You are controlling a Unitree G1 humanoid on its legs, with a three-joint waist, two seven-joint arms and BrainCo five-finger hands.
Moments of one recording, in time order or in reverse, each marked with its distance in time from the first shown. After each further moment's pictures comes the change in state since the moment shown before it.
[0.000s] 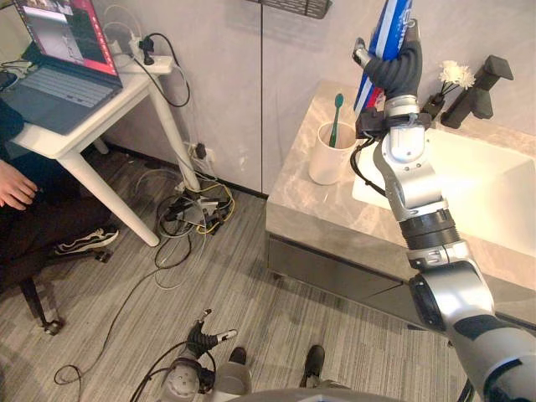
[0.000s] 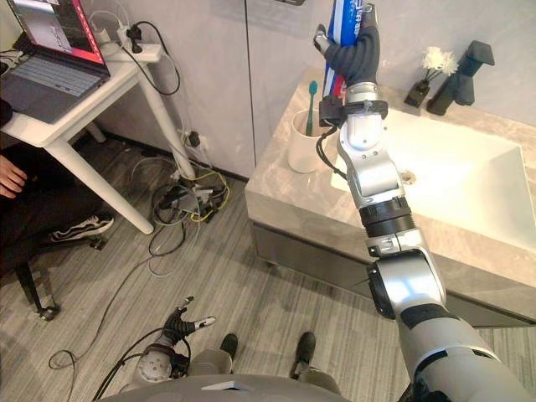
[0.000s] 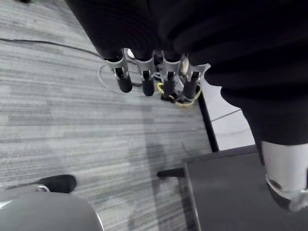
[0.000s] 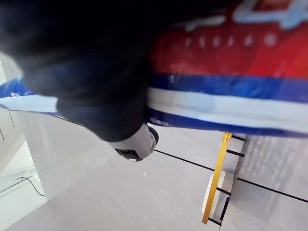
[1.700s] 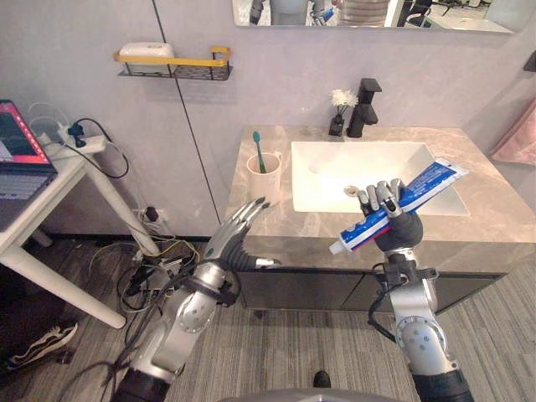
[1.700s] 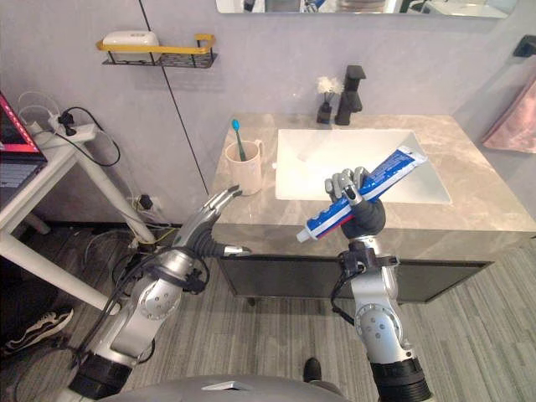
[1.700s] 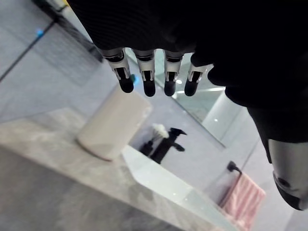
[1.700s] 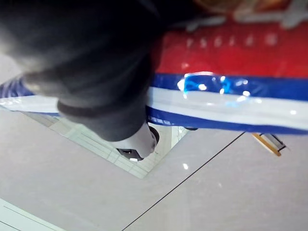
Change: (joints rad) left arm -0.109 0.168 -0.157 -0.761 0.243 -0.116 -0.039; right arm 0.907 0.111 -0.020 -0.555 0.912 -0.047 0.418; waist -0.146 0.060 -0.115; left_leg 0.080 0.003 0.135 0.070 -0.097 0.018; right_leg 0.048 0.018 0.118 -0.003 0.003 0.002
